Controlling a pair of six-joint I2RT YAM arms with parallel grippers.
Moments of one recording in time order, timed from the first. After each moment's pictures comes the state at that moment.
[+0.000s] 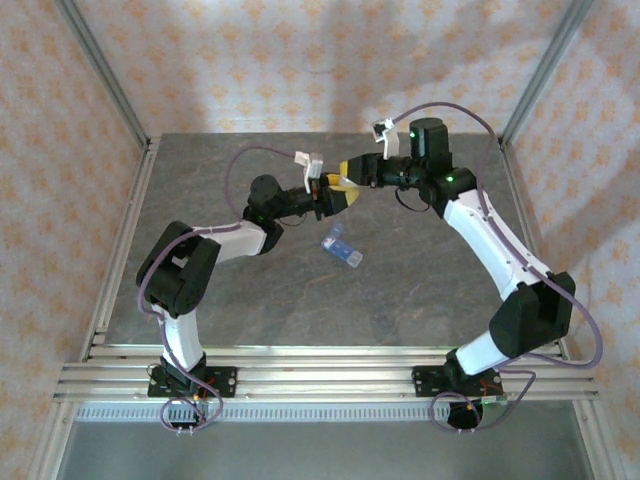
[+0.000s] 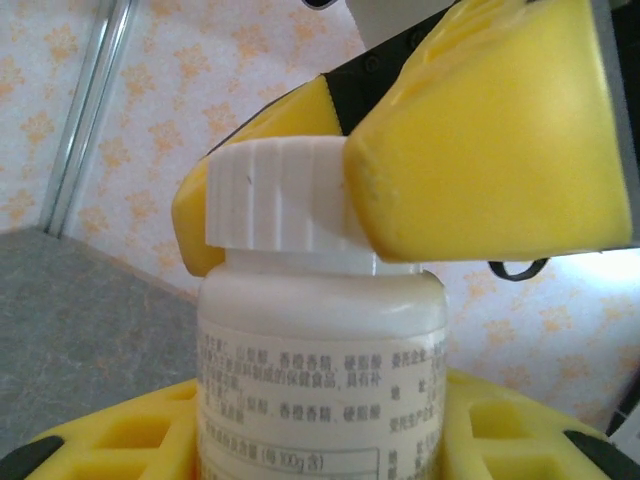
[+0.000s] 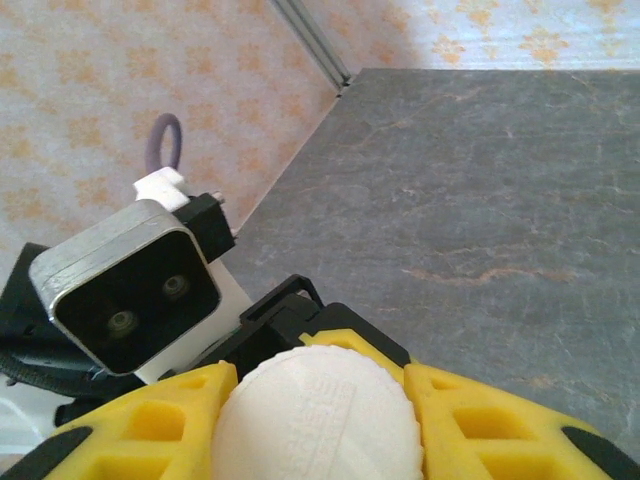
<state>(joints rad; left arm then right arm) -0.46 1.87 1.05 1.11 0.83 -0.63 0.35 1.50 1.42 -0.40 -0.66 0.32</state>
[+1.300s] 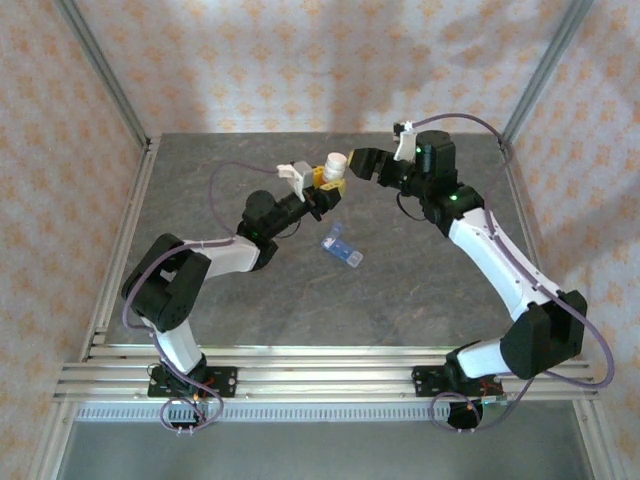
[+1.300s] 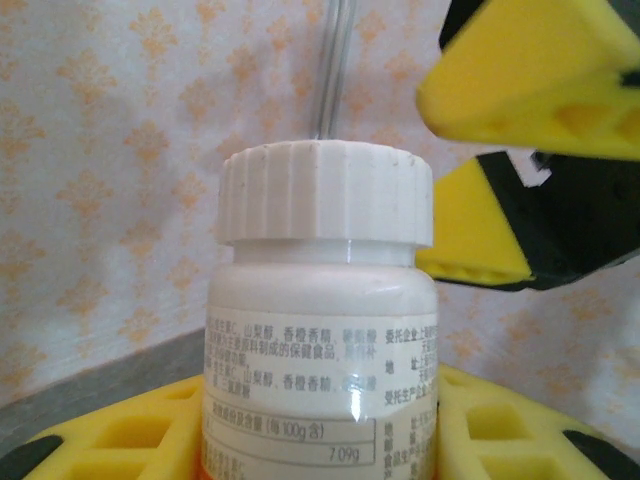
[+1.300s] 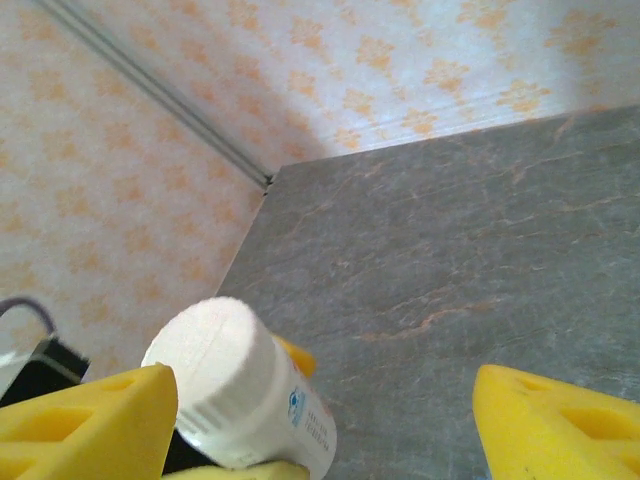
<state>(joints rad) -0.49 1.76 0.90 1.11 0.39 -0.27 0.37 1.39 1.29 -0.24 -0.40 0.54</state>
